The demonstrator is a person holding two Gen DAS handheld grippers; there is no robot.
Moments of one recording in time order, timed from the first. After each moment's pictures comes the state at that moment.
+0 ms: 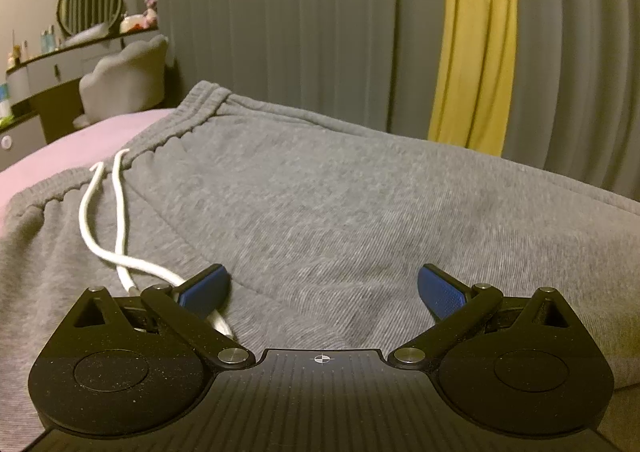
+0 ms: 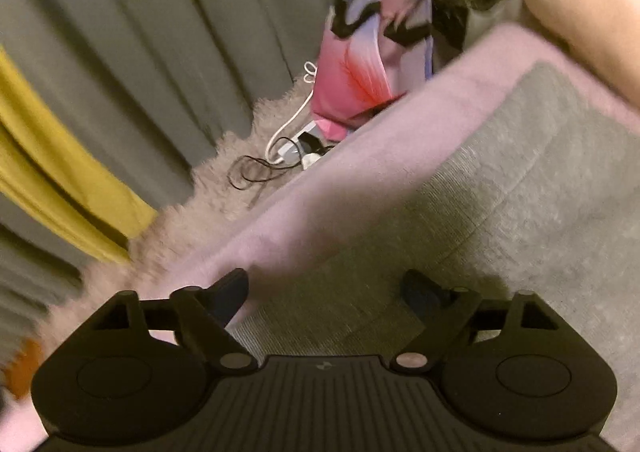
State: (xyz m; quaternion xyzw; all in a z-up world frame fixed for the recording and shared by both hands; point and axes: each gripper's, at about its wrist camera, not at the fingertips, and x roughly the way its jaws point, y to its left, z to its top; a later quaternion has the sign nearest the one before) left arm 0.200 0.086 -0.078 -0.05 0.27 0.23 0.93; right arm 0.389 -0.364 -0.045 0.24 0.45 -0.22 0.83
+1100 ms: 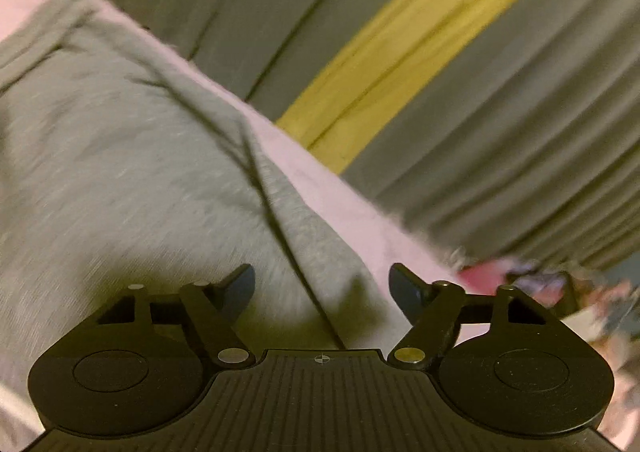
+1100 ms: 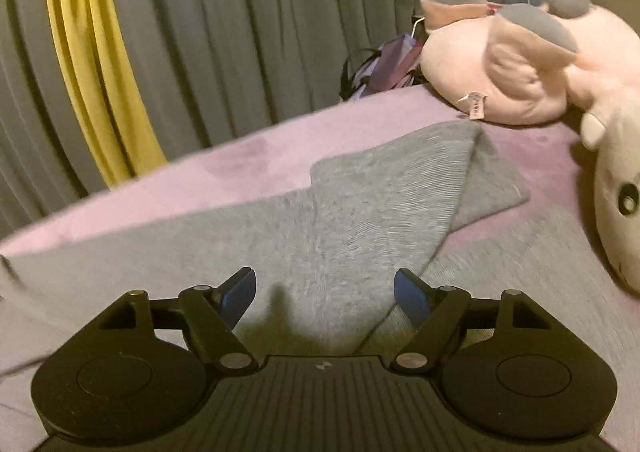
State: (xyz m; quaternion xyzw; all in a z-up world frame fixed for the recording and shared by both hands) left arm 0.329 0.155 -0.018 -0.30 0.40 0.02 0.87; right arm 0.114 -0.353 -0.004 0.12 0.36 -0.16 0.91
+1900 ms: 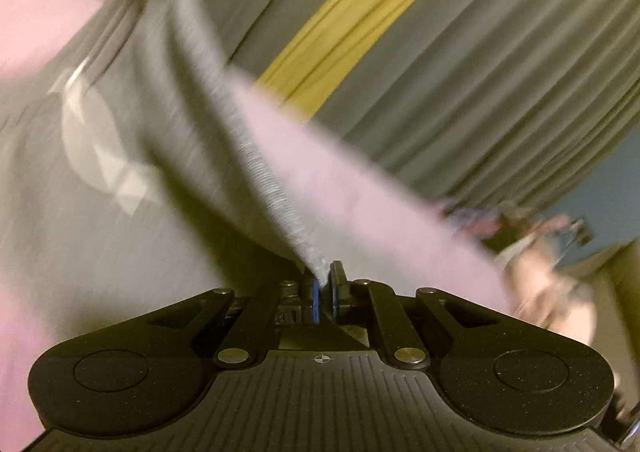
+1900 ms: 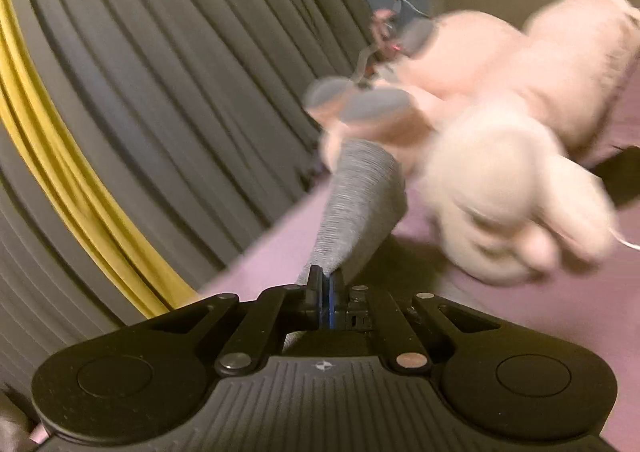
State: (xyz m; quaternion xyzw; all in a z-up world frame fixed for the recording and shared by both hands) left arm 0.056 0.160 0.035 -0.30 0.38 -0.07 0.87; right arm -0.069 -0.463 0.069 0.31 0.21 -0.20 0.90
